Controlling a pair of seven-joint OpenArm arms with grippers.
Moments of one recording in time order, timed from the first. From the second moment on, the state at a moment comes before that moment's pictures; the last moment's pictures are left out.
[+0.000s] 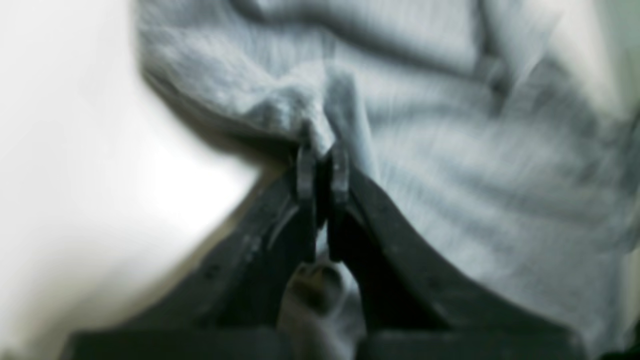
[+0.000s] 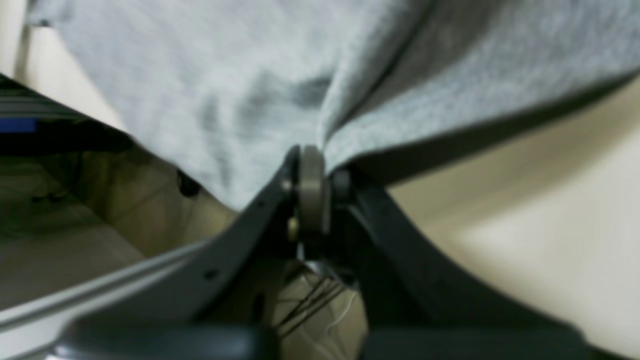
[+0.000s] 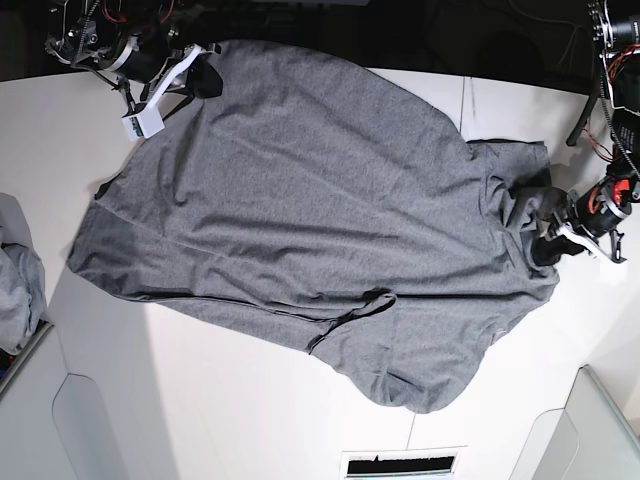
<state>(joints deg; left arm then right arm) -8.4 -30.4 -16.1 48.3 -49.4 -37.8 32.9 -26.0 5.3 12.2 95.0 35.2 33.0 -53.5</state>
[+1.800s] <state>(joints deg) -26.0 -30.3 -13.3 66.3 -48.2 -38.2 26.6 -1.2 7.7 32.1 111.2 29.4 35.1 -45.8</state>
